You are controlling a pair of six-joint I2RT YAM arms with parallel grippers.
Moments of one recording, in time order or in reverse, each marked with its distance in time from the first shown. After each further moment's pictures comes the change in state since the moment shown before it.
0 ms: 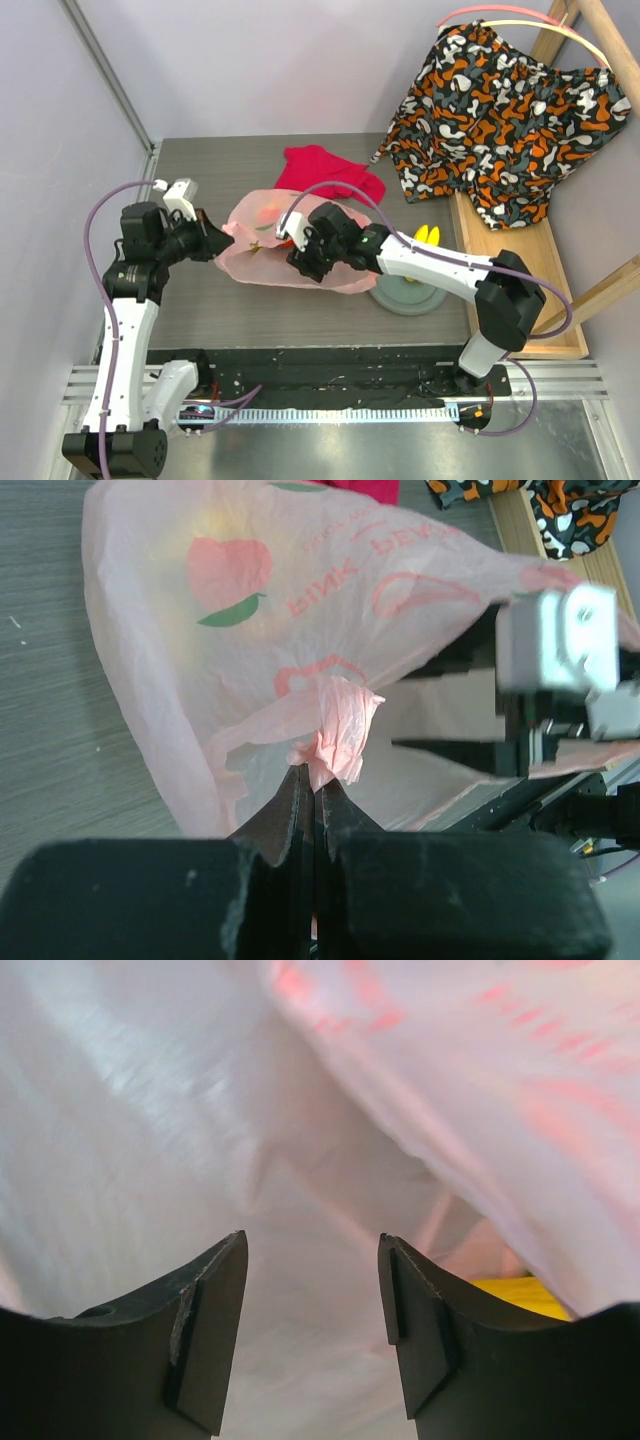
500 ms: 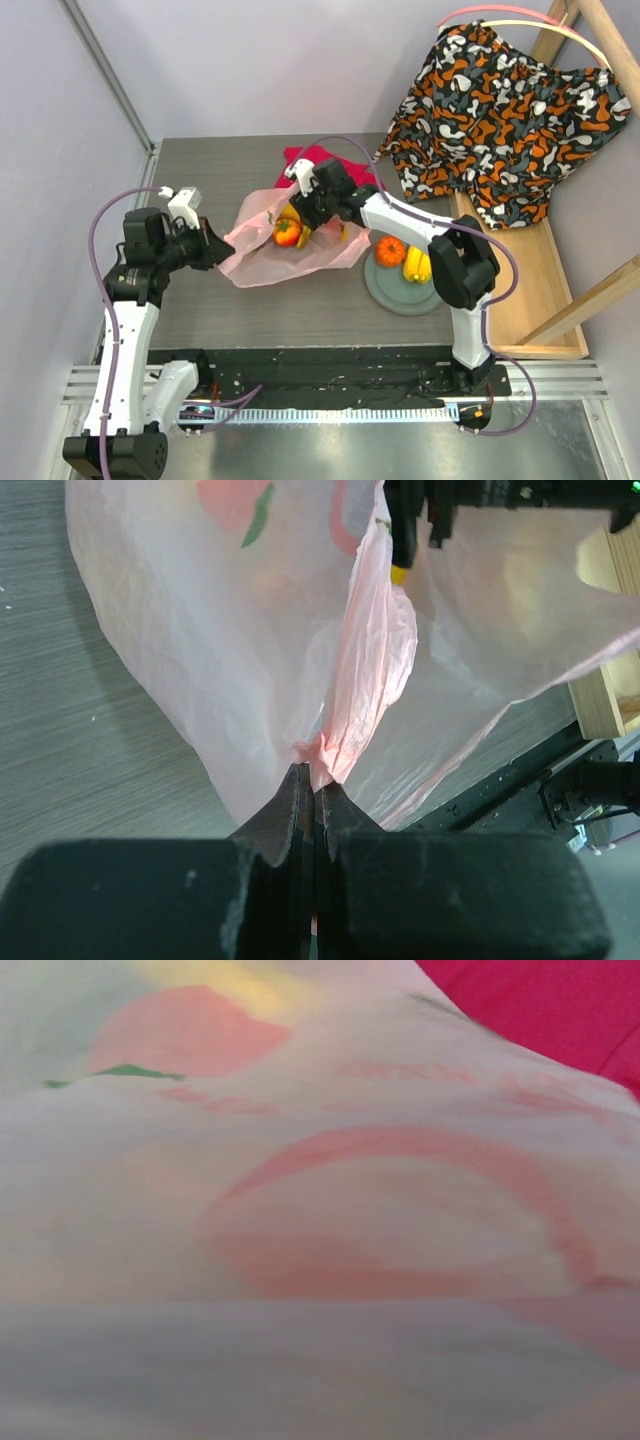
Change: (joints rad) left arm 0.001 -0.023 -0.023 -0.077 0.015 0.060; right arm -0.211 0.324 0.336 0.059 0.033 0.104
